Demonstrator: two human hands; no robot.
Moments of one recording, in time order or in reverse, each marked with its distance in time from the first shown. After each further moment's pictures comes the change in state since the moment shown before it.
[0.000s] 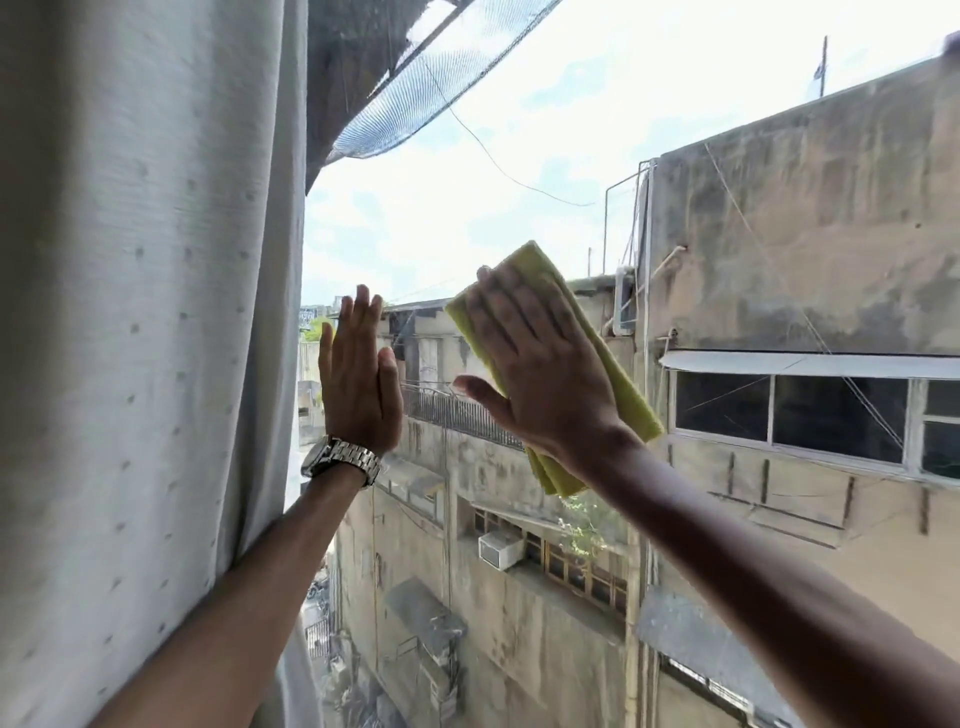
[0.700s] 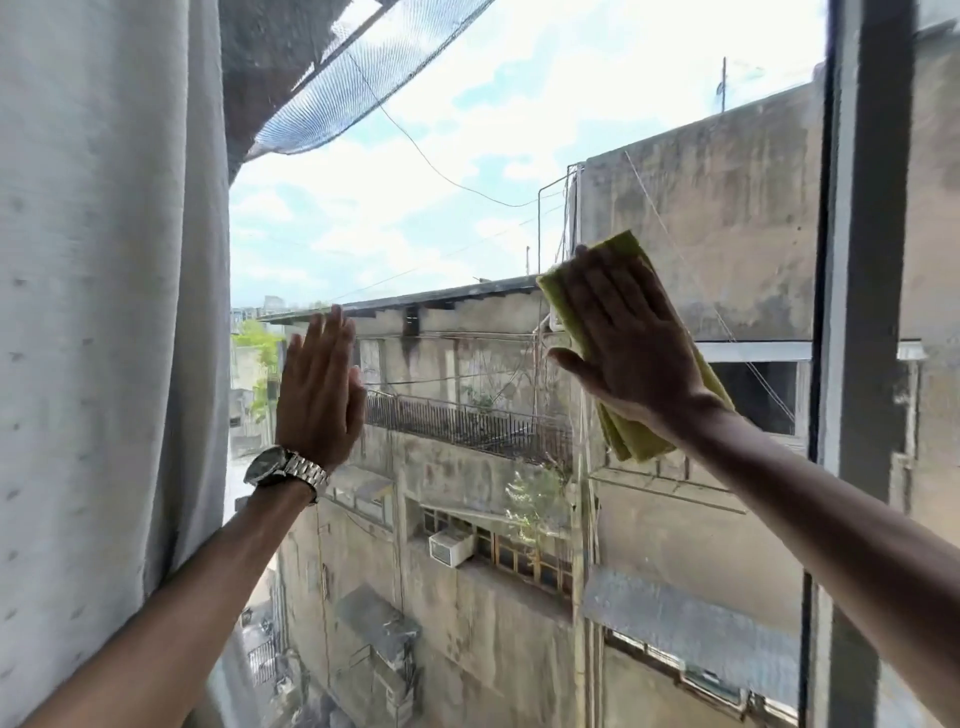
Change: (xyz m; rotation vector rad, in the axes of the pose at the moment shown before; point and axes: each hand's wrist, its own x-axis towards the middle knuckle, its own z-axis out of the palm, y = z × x) left_hand -0.007 0.034 -0.010 0.111 -0.114 0.238; right_hand -0.075 0.140 -0.054 -0.132 -0.104 0.114
